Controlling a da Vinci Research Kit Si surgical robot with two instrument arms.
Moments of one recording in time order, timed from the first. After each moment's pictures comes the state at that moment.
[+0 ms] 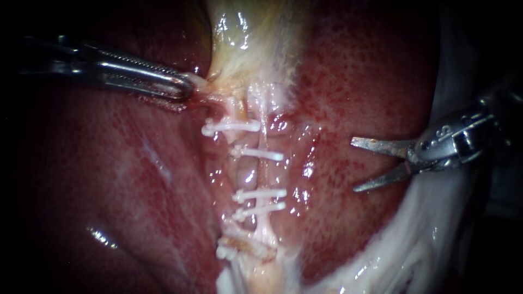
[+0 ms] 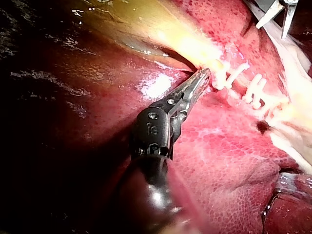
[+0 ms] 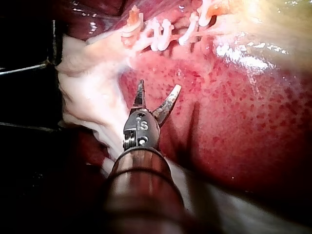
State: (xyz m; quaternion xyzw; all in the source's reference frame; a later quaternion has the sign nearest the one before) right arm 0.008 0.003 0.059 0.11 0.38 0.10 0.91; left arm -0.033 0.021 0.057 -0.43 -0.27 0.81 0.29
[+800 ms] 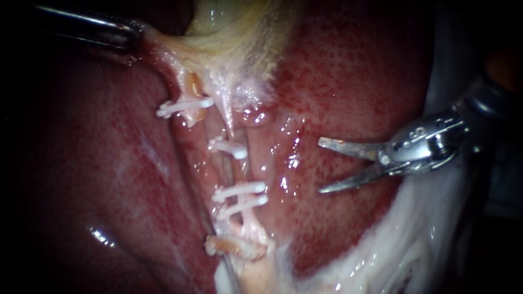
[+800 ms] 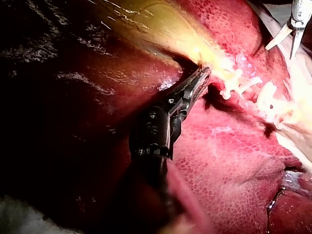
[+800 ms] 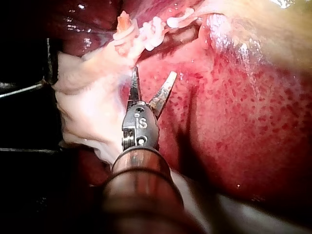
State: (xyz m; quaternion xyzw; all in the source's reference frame) right arm 0.015 0.002 0.059 0.23 0.43 0.13 0.86; left arm -0.027 0.026 0.050 -0.45 -0.23 0.80 0.32
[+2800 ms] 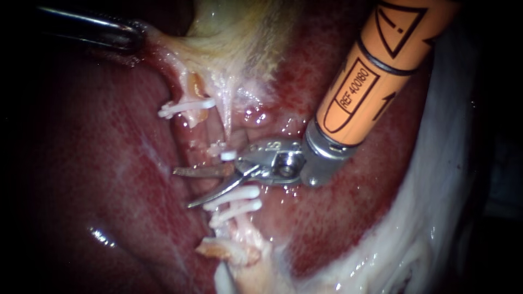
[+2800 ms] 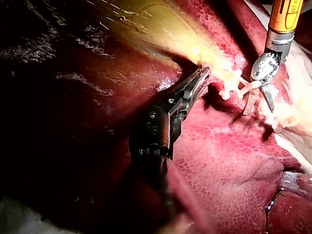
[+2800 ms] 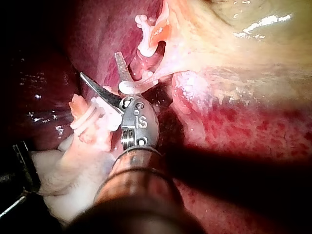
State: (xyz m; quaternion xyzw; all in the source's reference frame) right arm 0.032 0.001 0.067 0.46 0.56 0.10 0.68; left arm -0.028 0.026 0.050 -0.45 -0.23 0.80 0.32
